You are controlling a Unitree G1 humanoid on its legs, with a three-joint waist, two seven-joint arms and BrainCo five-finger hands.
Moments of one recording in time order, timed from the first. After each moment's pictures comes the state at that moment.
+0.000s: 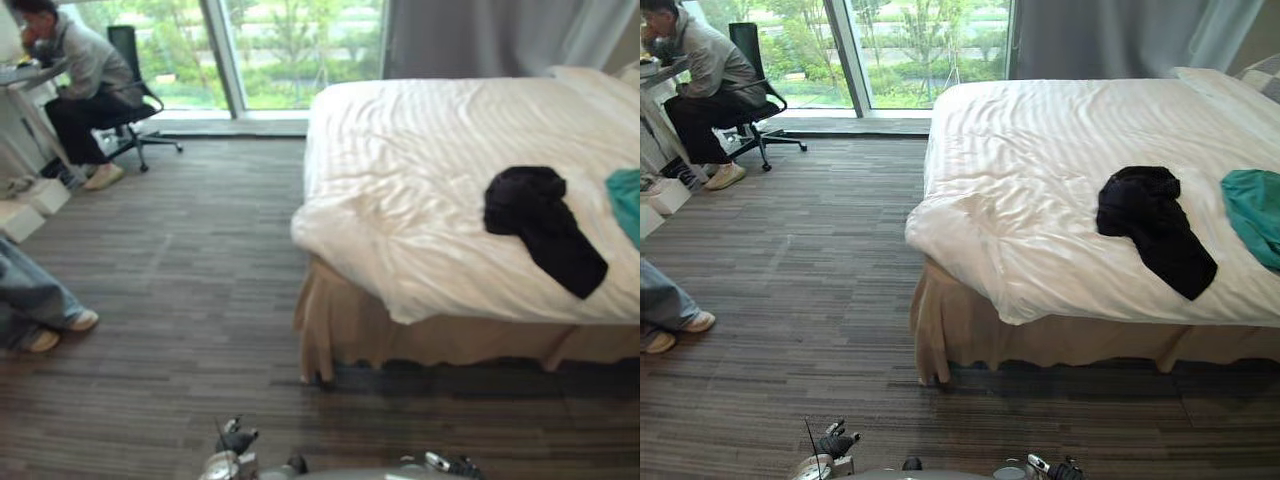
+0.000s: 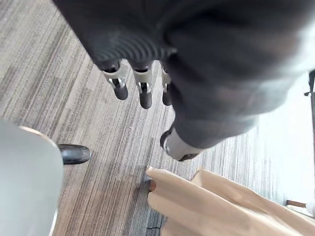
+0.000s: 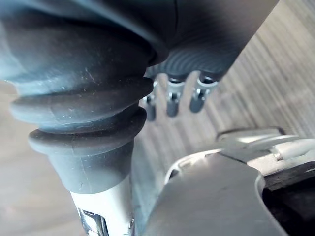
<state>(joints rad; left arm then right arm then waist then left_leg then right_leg) 0.07 0.07 0.18 1.08 -0.07 -0.11 0.09 0.12 -0.02 -0.37 1.09 0.07 -0.06 -0.04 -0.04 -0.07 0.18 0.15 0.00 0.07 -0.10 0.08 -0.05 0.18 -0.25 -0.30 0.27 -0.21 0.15</state>
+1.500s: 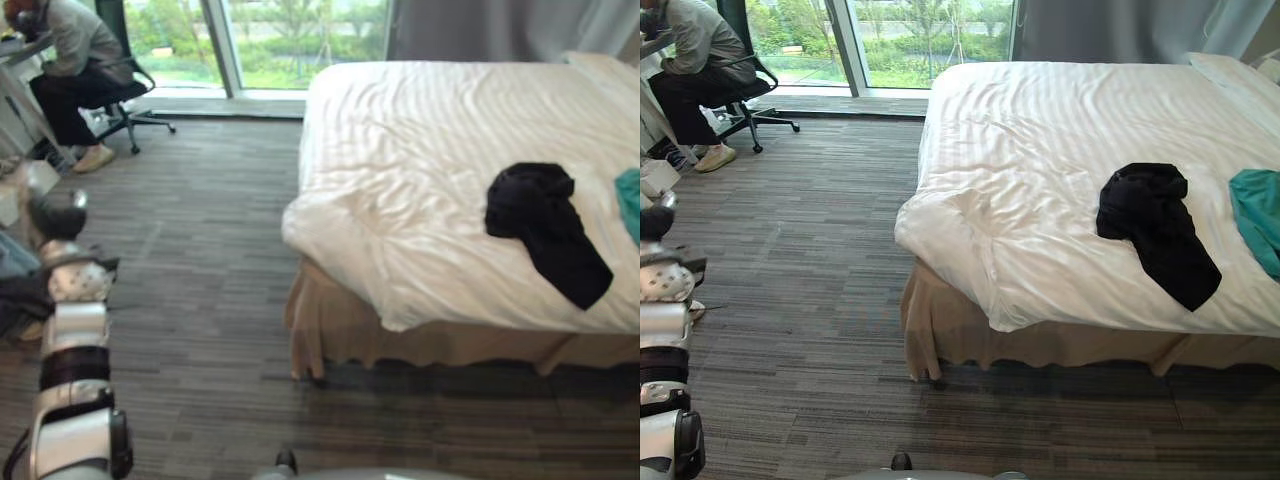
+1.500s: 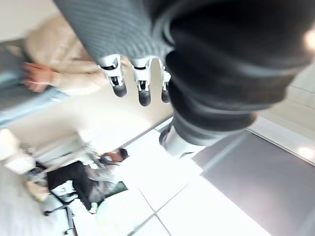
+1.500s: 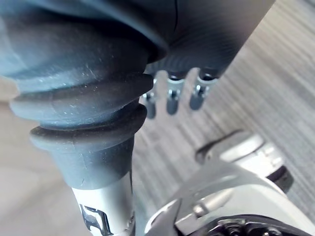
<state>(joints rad) -0.52 0.66 0.16 0.44 0.37 -0.11 0.41 0.25 -0.01 -0.46 1.08 0.21 -0.11 -0.03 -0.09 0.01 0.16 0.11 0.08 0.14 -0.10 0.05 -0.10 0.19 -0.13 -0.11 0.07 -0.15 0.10</state>
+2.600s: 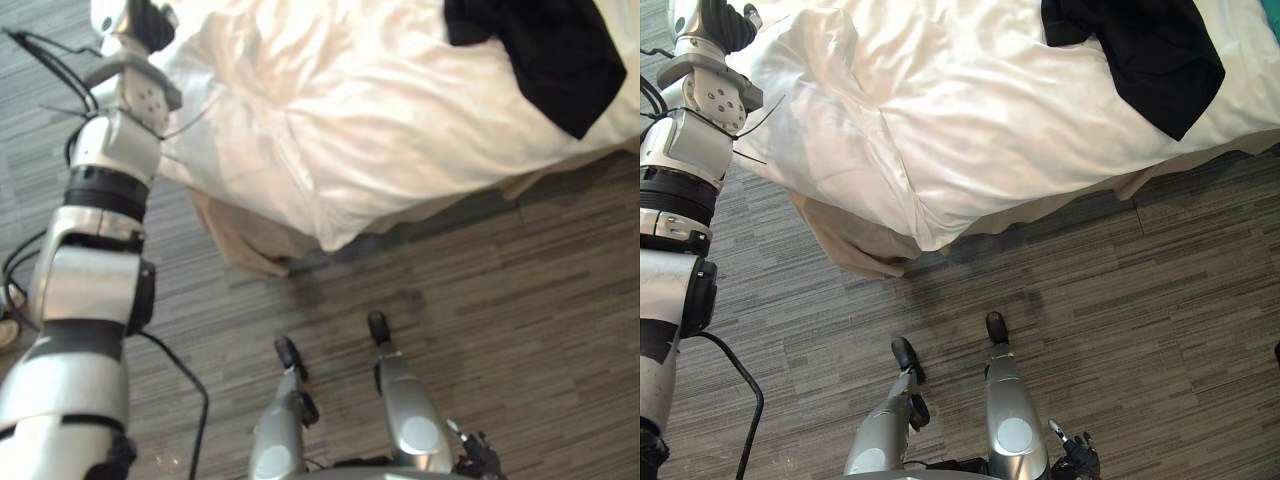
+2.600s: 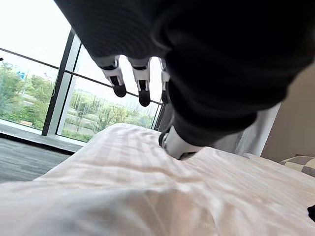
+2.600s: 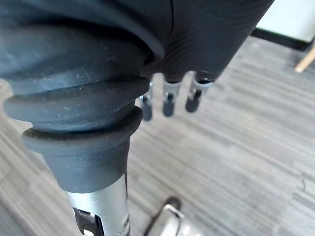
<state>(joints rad) -1.32 0.67 -0.28 0.94 0.52 -0.03 0.23 0.10 0.01 -0.47 1.01 0.35 -0.13 -0.04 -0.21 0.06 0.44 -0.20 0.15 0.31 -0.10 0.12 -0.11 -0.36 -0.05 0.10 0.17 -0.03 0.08</state>
